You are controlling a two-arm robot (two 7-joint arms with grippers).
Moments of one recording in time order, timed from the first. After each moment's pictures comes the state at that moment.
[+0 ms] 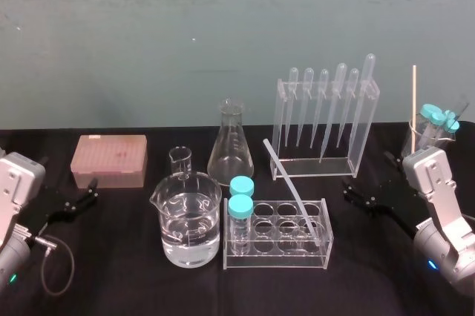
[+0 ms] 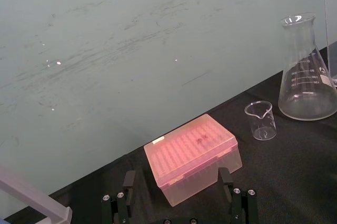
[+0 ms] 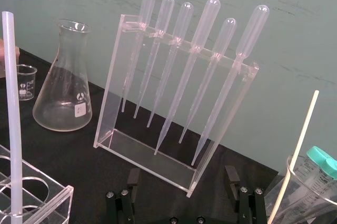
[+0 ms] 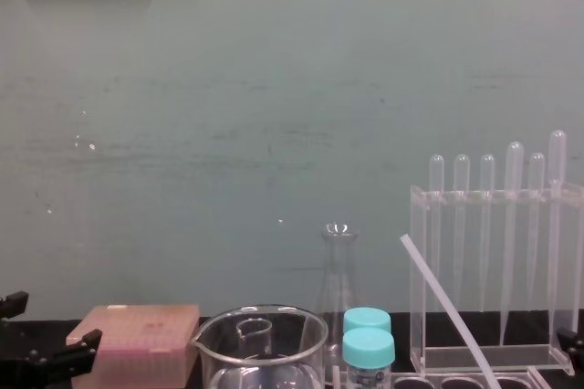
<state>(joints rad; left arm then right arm) -0.20 0.60 0.45 -1.41 -0.25 -0.12 0.03 0.20 0.60 -0.45 -1.41 0.25 -0.12 -0.03</state>
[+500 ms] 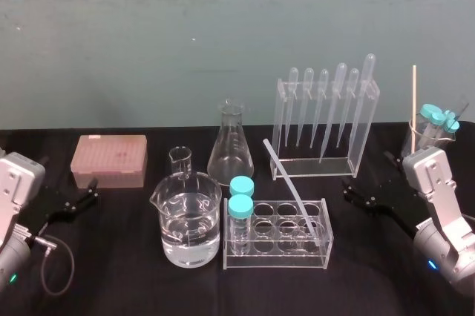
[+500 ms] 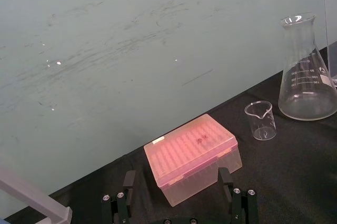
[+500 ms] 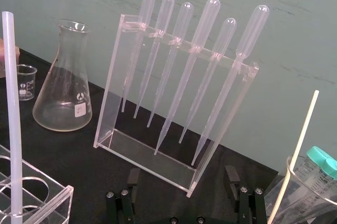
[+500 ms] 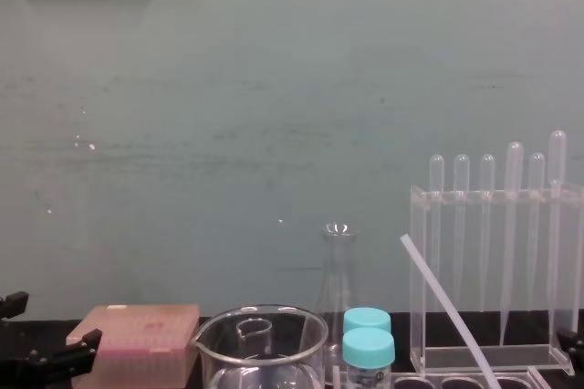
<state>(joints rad) -0.20 0.60 0.45 -1.41 -0.25 -0.12 0.03 0.20 0.60 -0.45 -1.41 0.25 -0.12 -0.03</state>
